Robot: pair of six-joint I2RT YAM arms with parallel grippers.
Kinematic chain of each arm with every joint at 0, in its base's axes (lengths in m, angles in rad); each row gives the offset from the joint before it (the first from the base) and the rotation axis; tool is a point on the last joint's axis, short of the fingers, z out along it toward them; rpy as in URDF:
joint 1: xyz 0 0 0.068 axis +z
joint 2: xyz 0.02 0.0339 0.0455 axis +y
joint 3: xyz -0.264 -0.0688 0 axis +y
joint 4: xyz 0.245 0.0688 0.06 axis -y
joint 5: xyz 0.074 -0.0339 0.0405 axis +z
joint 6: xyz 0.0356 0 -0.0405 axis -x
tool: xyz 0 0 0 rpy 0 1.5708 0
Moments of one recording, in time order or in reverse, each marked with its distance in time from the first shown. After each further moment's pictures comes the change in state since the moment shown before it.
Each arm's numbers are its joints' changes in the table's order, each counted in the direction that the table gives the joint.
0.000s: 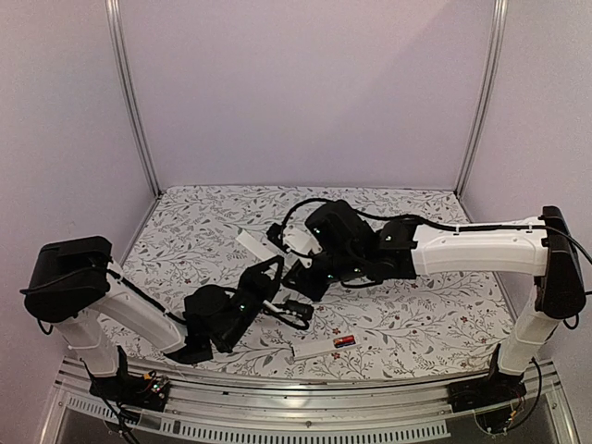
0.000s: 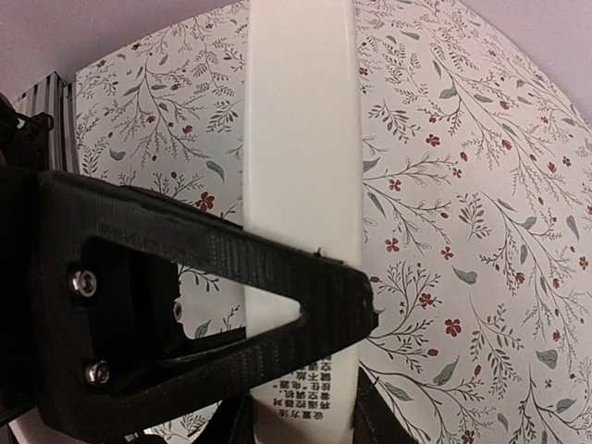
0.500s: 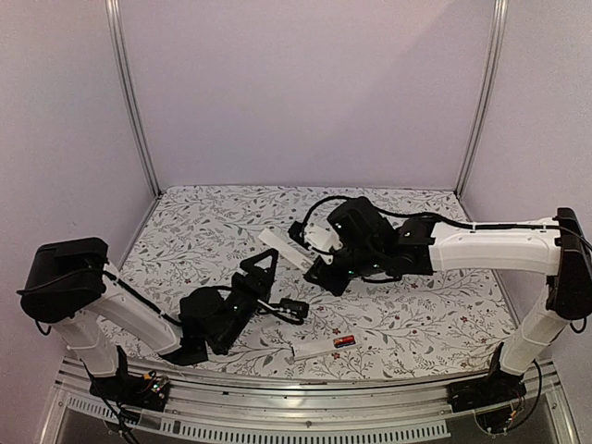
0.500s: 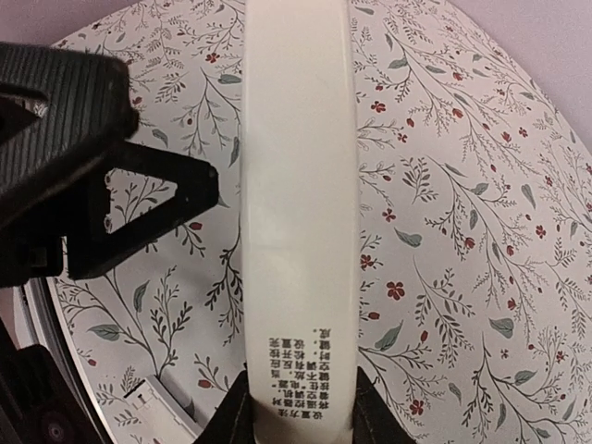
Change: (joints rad) left arm -0.002 -0.015 0.028 0.003 0.042 0.106; right arm -0.067 -0.071 0.086 -0.019 -0.029 0.077
